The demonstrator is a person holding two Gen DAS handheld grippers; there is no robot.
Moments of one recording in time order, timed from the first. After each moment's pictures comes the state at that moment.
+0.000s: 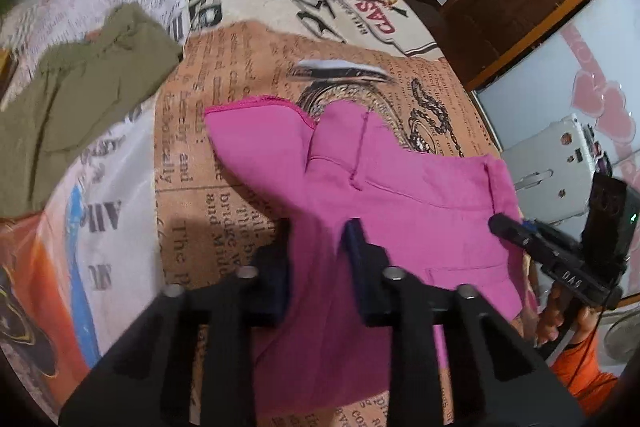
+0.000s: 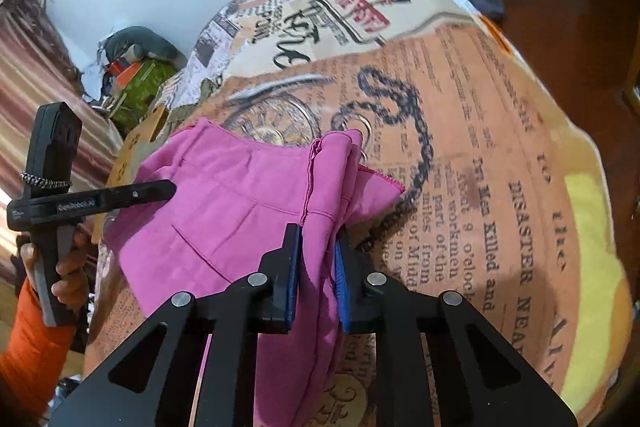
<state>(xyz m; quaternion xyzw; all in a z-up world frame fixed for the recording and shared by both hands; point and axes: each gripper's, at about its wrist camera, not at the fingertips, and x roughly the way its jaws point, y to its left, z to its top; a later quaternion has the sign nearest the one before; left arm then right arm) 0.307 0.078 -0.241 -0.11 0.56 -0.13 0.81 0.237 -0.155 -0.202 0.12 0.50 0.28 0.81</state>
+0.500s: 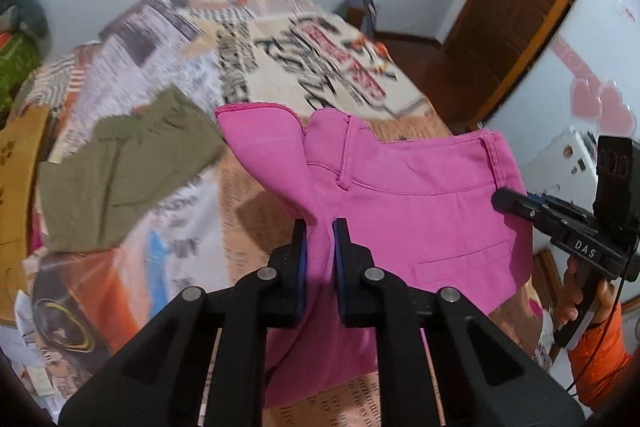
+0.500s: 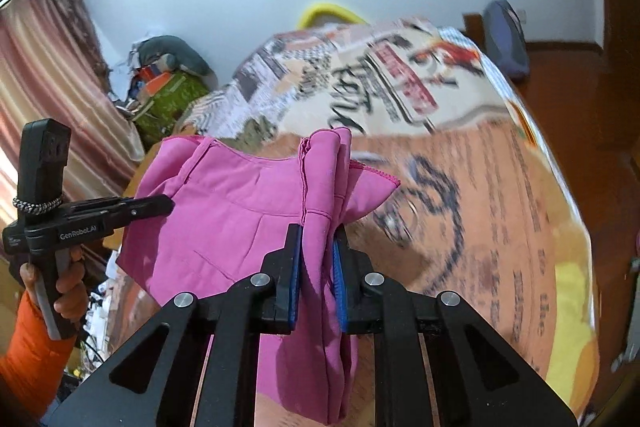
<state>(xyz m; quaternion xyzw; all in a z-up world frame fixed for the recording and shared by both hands) 0.275 0.102 -0.156 -0.07 0.47 -0.09 0.87 0.250 -0.111 -0.128 0.08 0.43 0.33 0.84</state>
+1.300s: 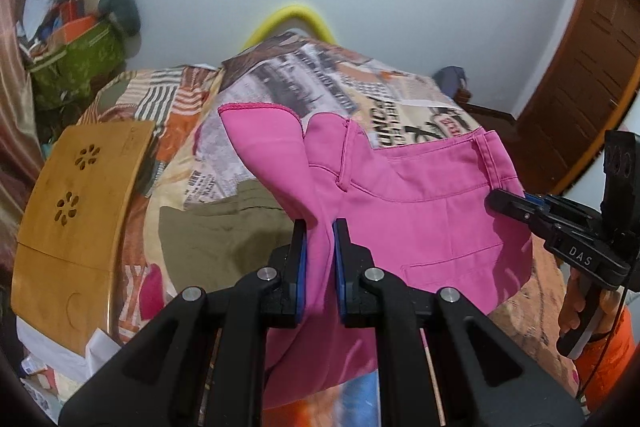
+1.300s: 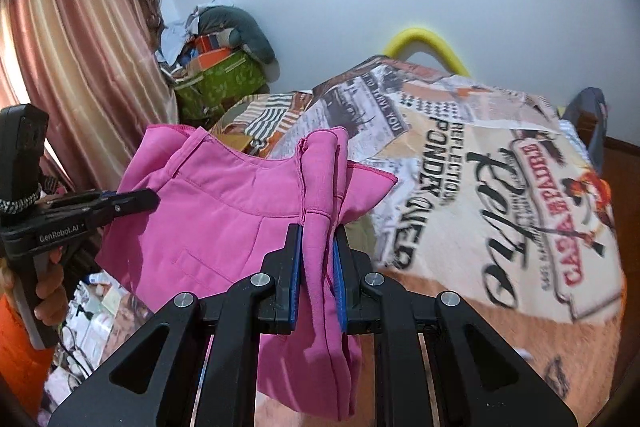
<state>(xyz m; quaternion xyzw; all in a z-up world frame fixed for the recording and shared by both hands) 0.322 0.301 -0.135 -0.11 0.41 0.05 0.91 0.343 0.121 -0.116 -0.01 0.39 0.42 0.82</state>
